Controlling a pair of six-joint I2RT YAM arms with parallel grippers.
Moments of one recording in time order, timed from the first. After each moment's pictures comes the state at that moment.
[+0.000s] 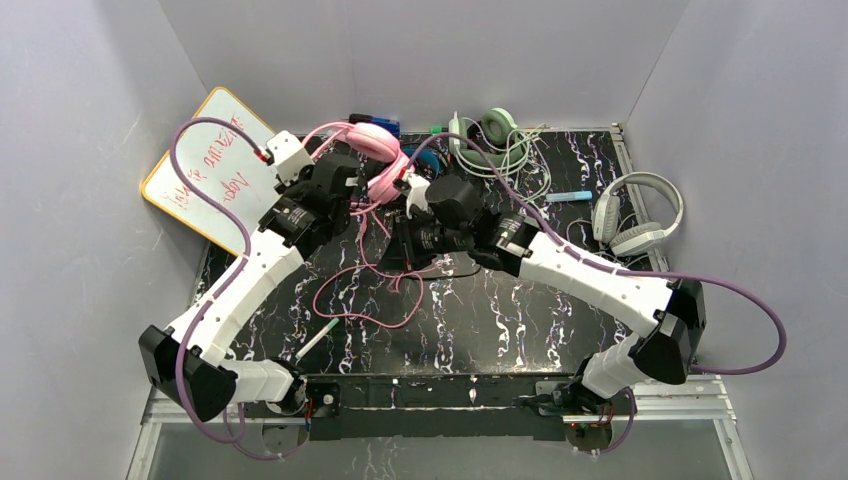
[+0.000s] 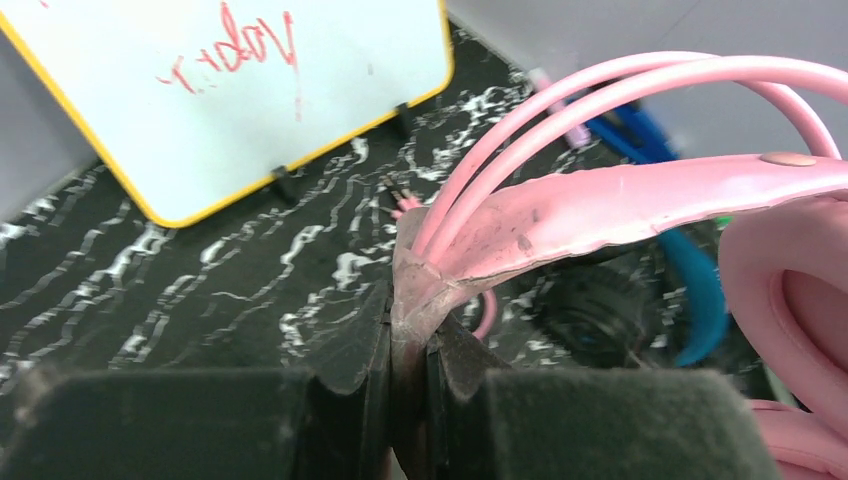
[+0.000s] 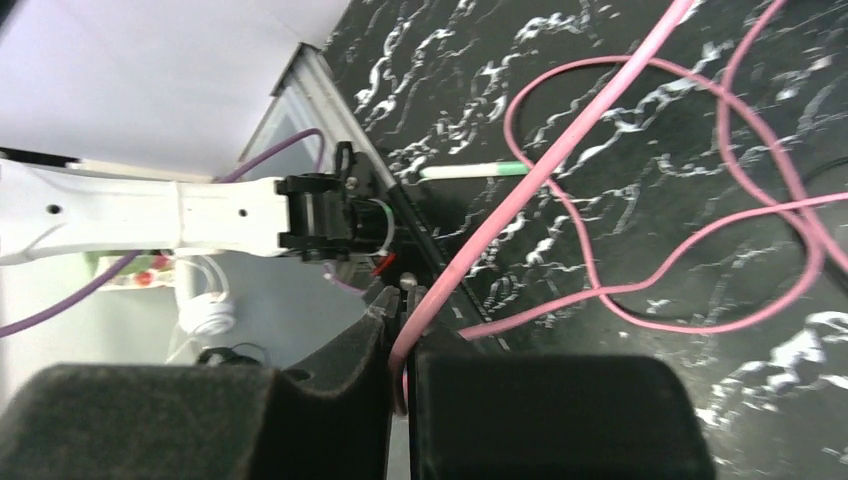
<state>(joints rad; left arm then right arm) -0.55 1.27 1.32 -0.70 -1.03 -0.85 1.03 1.48 1.37 -0.38 -0.35 0.65</state>
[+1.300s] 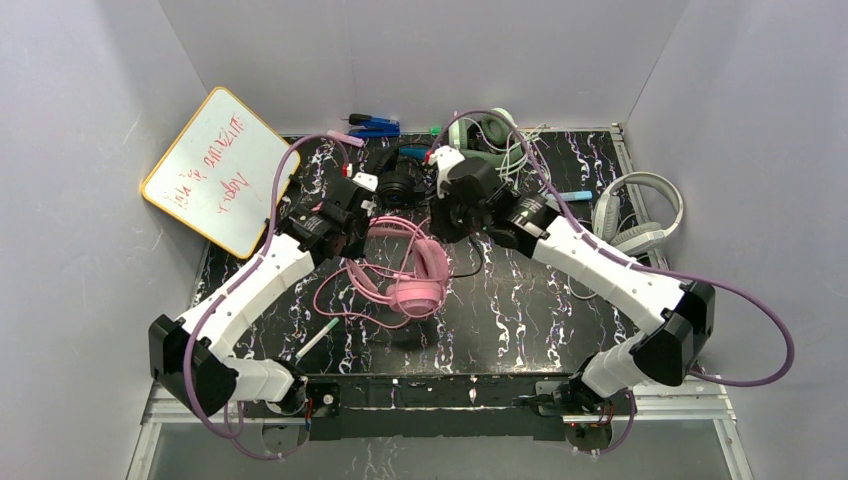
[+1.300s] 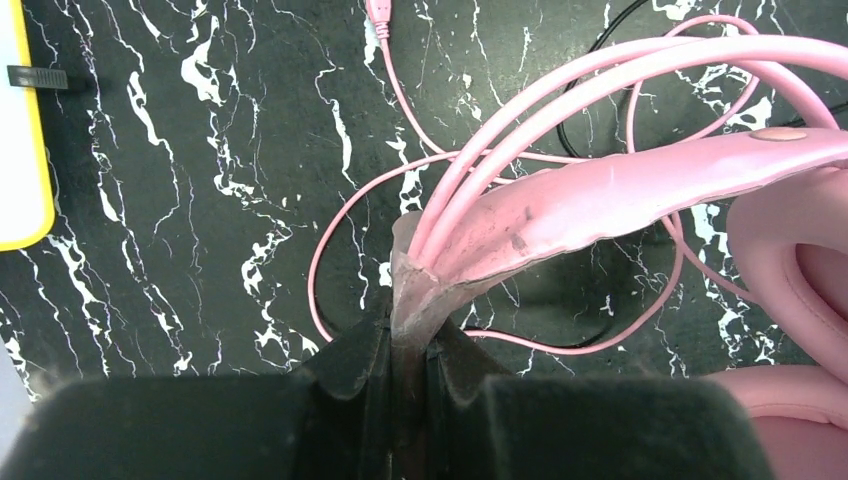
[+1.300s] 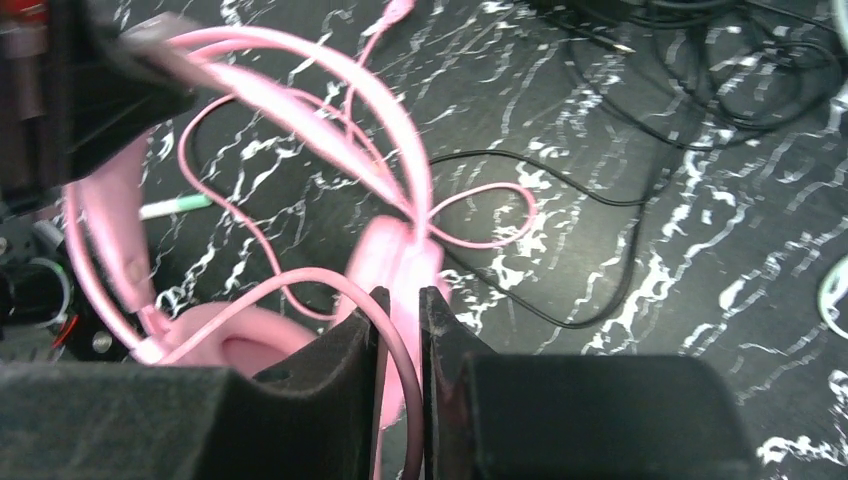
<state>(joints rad) -0.60 1.30 1.21 -0.90 -0.33 -0.23 0.90 1.47 1.46 -0.64 0.02 0.24</state>
